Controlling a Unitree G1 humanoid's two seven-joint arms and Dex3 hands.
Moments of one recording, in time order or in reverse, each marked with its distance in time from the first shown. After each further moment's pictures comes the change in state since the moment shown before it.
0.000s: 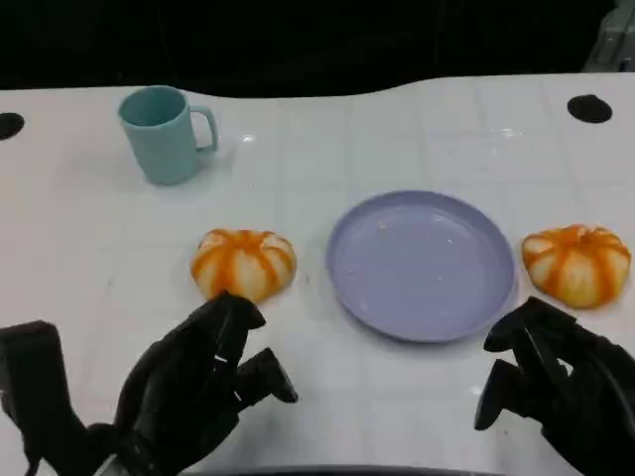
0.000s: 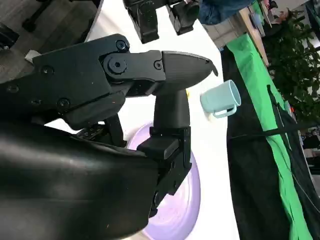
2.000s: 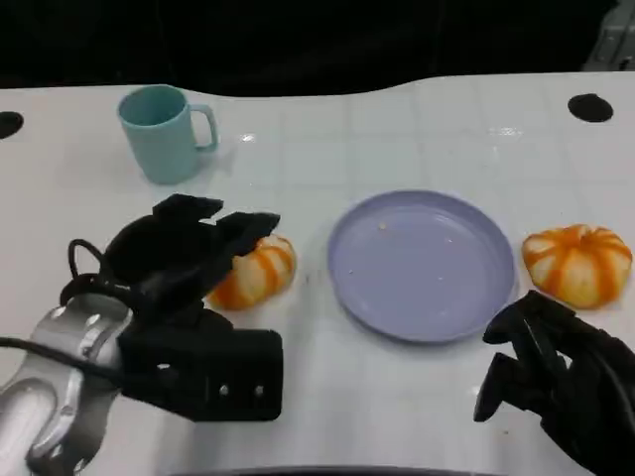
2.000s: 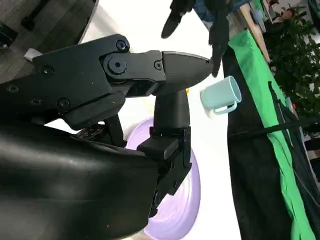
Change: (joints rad) left arm -0.439 0.419 -0.429 0.280 1.497 -0.527 -0.025; right arm -0.027 0.003 -0.006 0.012 0.001 0.014 -0.014
